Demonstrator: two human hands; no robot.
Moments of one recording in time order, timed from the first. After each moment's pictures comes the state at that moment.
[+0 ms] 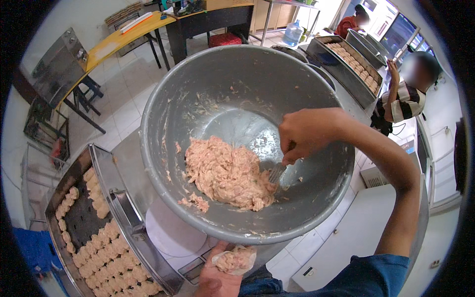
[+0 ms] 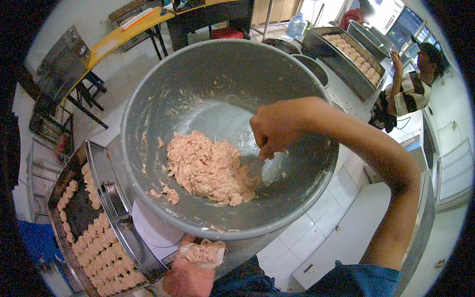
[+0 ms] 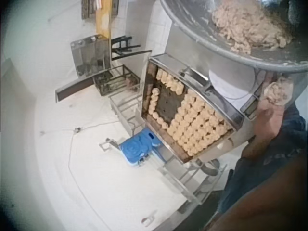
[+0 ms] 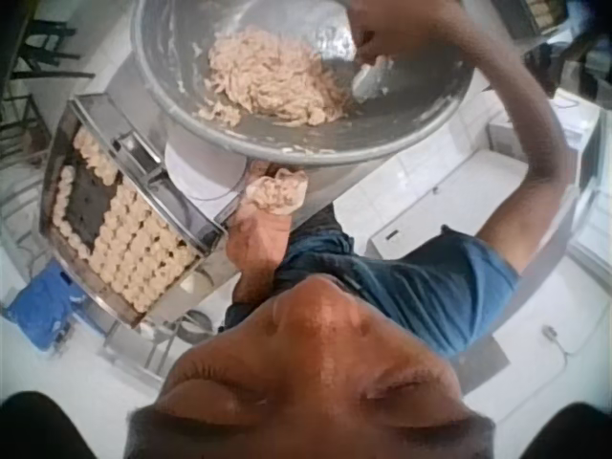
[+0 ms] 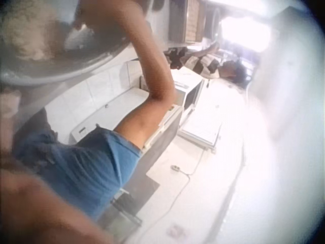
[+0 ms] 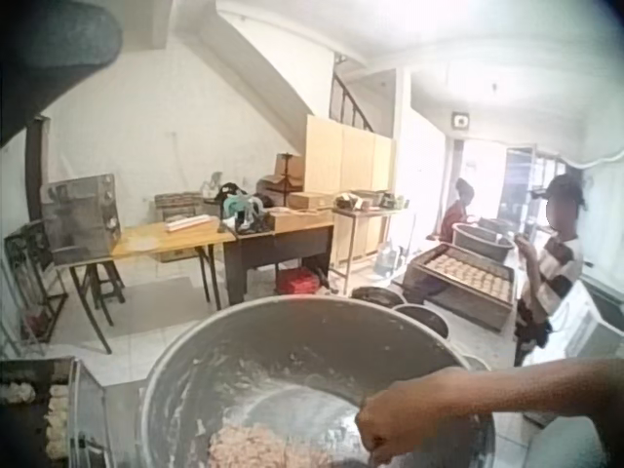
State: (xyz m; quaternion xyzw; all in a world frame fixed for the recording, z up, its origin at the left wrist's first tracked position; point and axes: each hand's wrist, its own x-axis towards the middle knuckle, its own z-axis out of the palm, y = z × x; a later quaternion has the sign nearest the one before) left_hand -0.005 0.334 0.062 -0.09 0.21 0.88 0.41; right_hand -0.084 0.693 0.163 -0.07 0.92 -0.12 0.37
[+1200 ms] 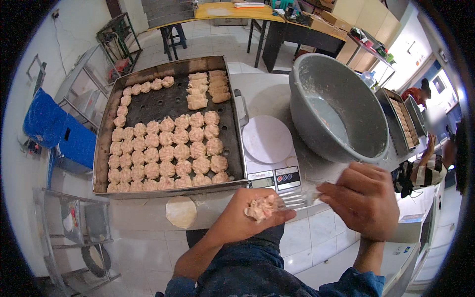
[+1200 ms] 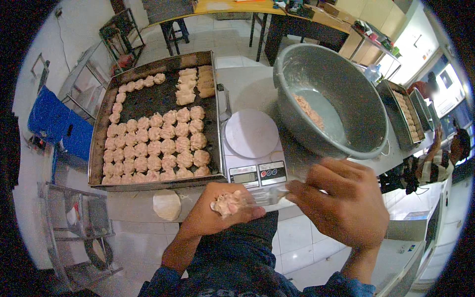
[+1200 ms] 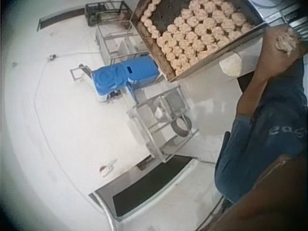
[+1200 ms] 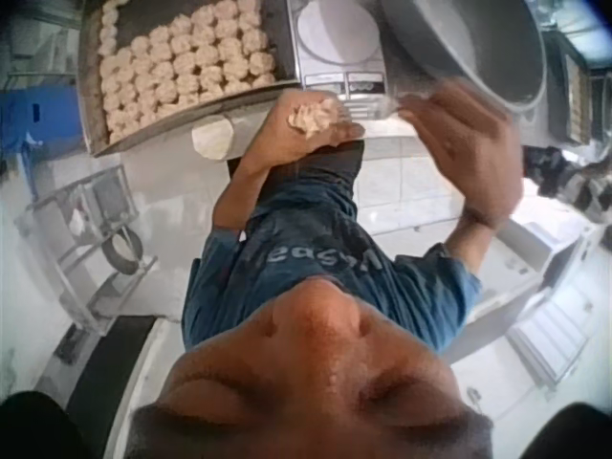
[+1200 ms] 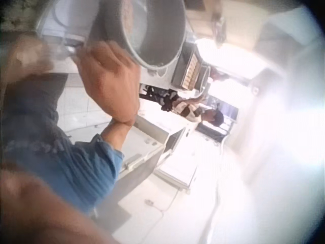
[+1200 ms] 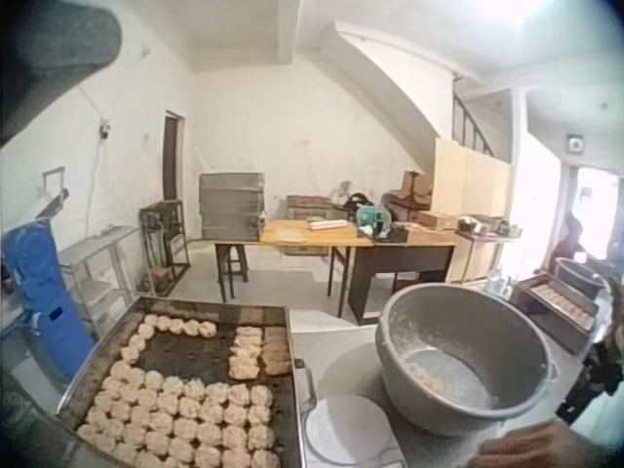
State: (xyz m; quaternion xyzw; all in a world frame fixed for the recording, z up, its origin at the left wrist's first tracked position) left_hand -0.003 0.208 0.095 0.30 0.58 0.70 0.29; right_hand 0.063 0.428 0.228 -0.23 0.97 -0.06 -0.11
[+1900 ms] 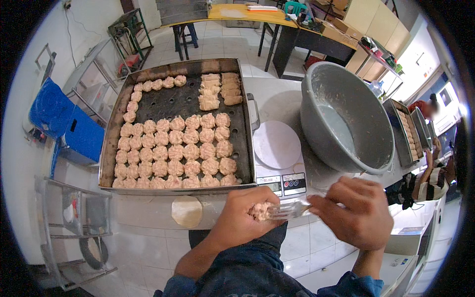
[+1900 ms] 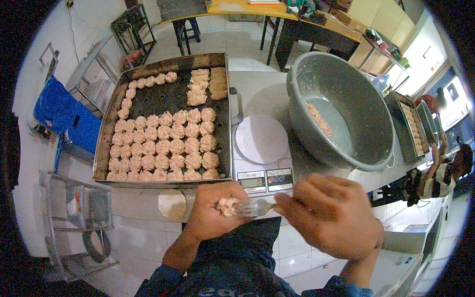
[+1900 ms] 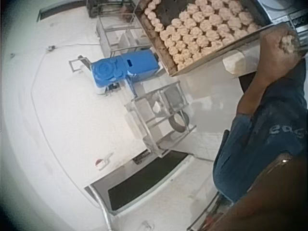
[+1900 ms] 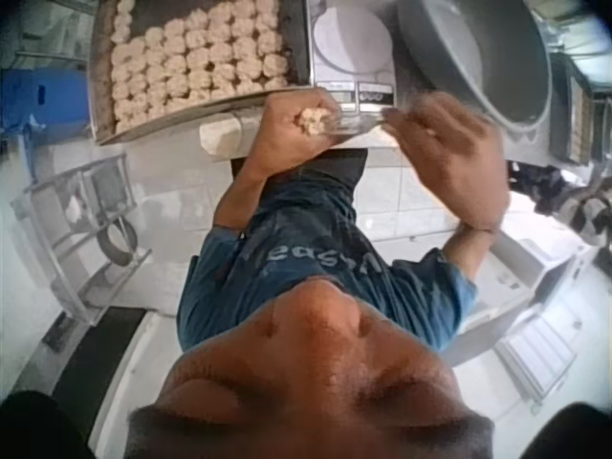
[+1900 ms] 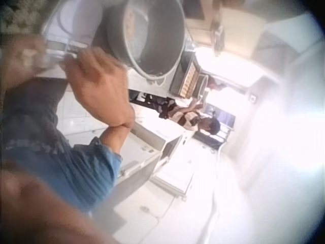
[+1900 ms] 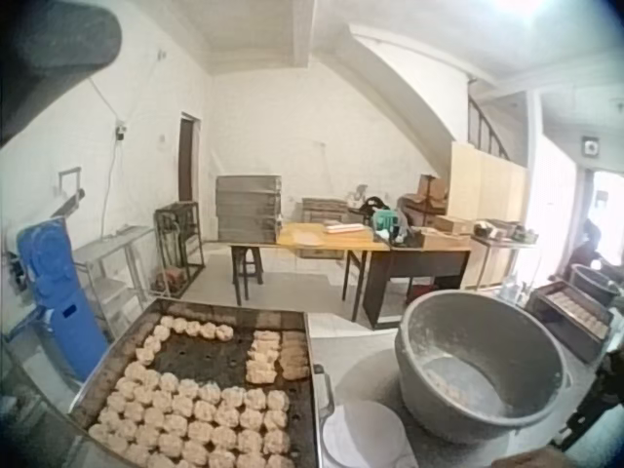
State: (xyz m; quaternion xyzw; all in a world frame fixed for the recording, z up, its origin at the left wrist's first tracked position) left_hand -0.005 0.201 0.098 0.30 0.68 0.66 0.11; right_hand 0.055 0.410 0.231 -0.29 0.95 -0.05 -0.07
